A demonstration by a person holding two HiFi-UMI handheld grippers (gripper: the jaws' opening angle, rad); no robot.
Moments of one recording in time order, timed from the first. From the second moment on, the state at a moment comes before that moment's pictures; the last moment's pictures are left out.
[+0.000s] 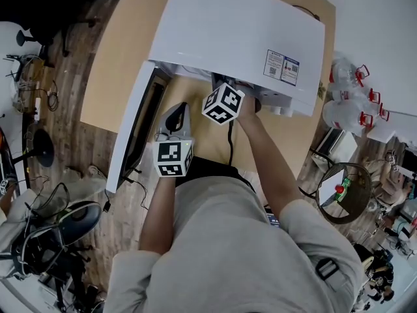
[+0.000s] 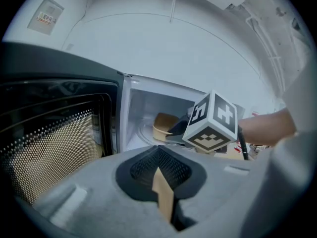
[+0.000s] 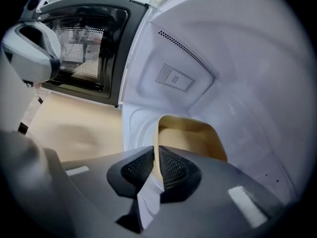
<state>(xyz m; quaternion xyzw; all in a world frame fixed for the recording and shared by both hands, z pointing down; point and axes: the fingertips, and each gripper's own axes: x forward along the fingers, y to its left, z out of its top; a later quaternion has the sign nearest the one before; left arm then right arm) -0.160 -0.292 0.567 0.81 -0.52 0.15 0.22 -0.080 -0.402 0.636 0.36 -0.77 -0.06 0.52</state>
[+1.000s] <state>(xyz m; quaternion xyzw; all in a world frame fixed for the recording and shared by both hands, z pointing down) -0.157 -0.271 0.566 0.80 -0.53 0.15 0.22 -0.092 -0.355 0.616 0.35 -0.81 -0.04 0.46</state>
